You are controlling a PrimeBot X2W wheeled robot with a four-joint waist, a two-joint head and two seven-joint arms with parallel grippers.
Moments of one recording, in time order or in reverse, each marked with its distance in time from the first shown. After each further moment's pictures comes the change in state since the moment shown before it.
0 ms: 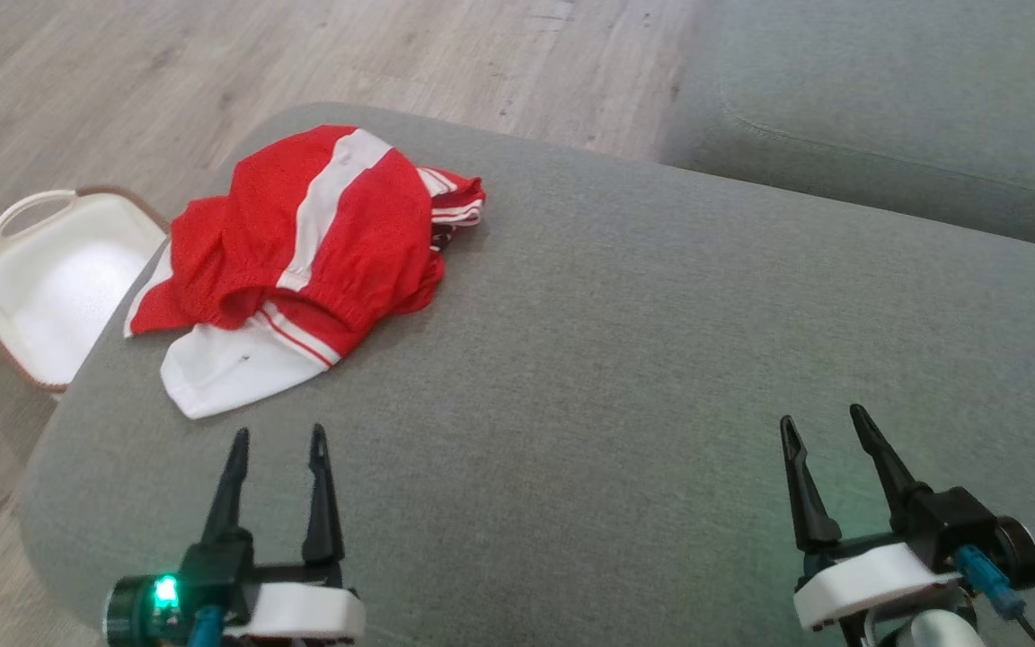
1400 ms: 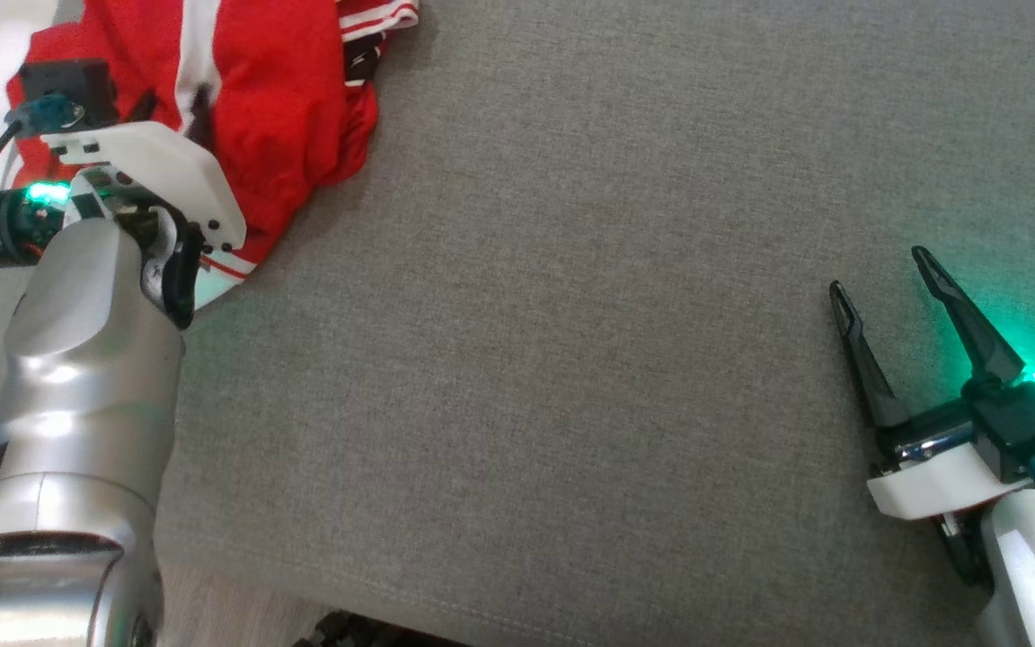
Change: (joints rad) left arm -1.012 0.090 0.121 0.842 -0.094 -0.193 0.420; right arm -0.148 -0.228 0.060 -0.167 -0.095 0.001 -0.013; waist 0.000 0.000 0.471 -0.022
